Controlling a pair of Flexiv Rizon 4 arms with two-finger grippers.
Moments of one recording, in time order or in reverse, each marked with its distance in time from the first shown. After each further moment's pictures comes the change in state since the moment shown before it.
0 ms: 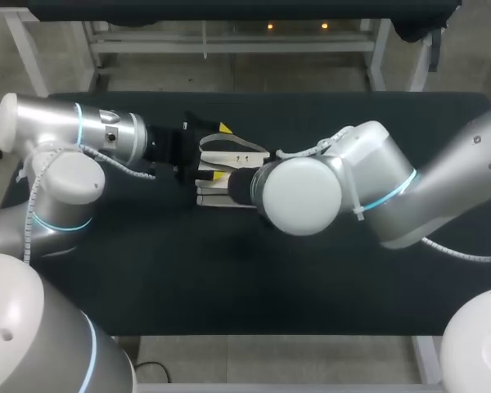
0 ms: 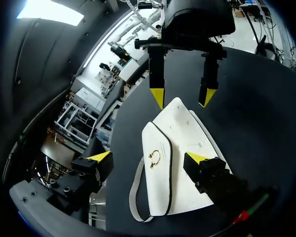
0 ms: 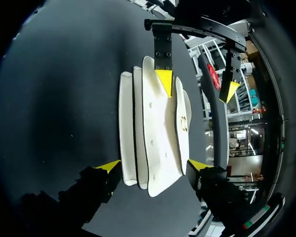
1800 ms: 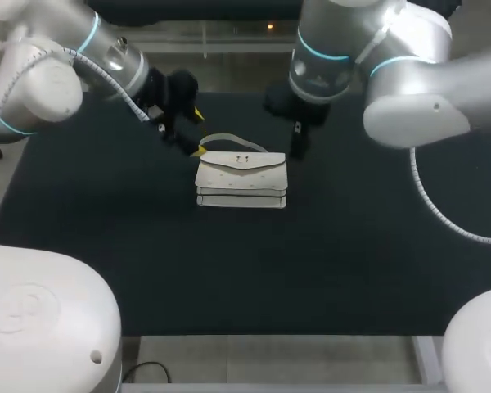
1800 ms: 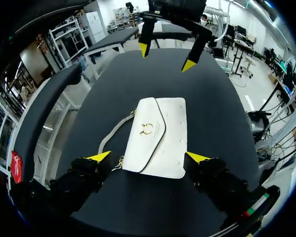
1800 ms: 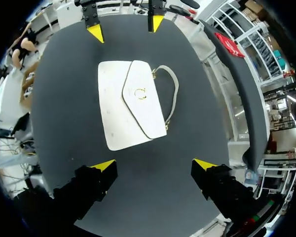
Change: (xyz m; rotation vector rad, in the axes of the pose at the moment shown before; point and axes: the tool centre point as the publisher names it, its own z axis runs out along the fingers) left arm -0.019 0.002 -0.063 -0.369 0.326 -0.688; right arm -0.094 -0.061 -0.028 0.113 0.459 0.253
